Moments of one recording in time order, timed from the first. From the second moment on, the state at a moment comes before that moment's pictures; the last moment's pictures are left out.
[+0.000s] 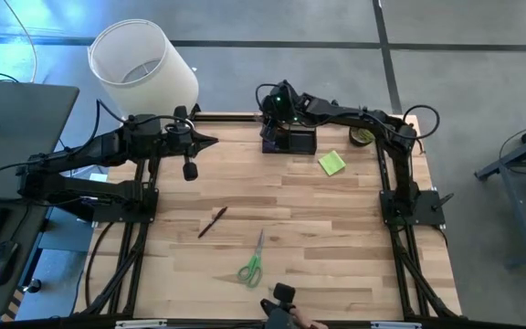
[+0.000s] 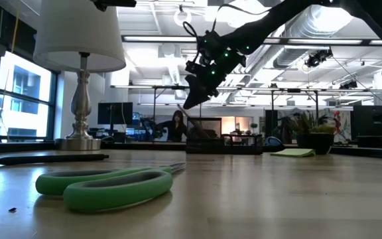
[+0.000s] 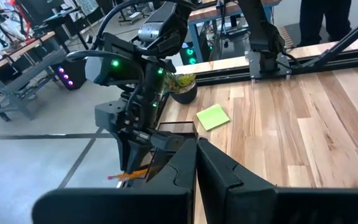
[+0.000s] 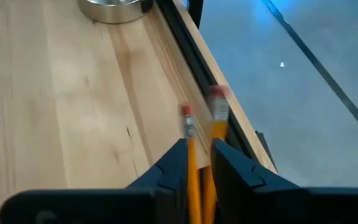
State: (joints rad) left arm 0.35 0.86 0.97 -0.40 -0.10 0.28; right arm -0.54 2.02 1.59 -0.27 -0.08 -0.21
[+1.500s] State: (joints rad) left arm 0.35 0.92 0.97 -0.42 -0.08 0.25; right arm -0.29 1.52 0.96 -0.29 -0.06 0.00
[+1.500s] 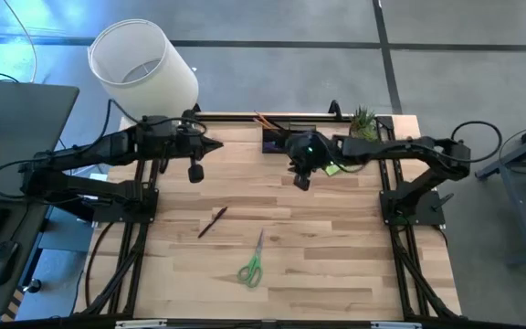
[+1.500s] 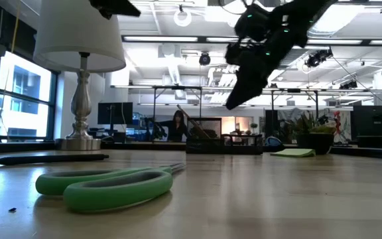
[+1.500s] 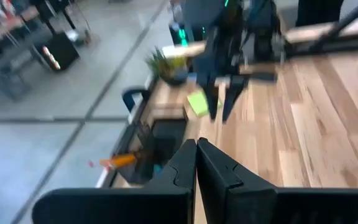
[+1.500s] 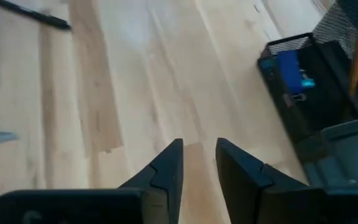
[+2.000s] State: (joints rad) left arm 0.35 1.14 0.97 -0.26 0.04 0.25; right arm -0.16 1.11 0.34 0.34 0.15 0.13
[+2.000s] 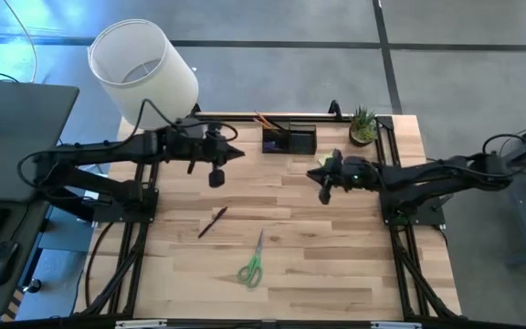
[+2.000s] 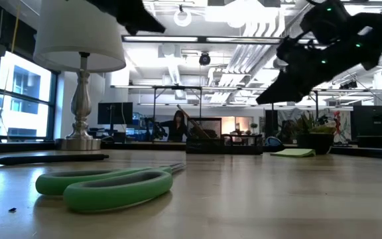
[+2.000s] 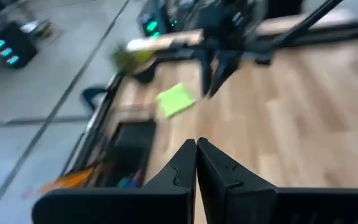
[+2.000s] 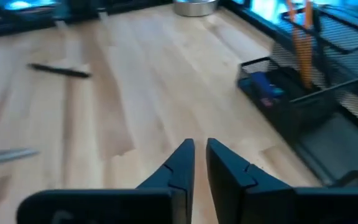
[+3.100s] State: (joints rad) left arm 0.02 1.68 1.00 -0.84 0.08 -0.73; right arm -0.05 1.06 0.21 0.45 0.05 0.00
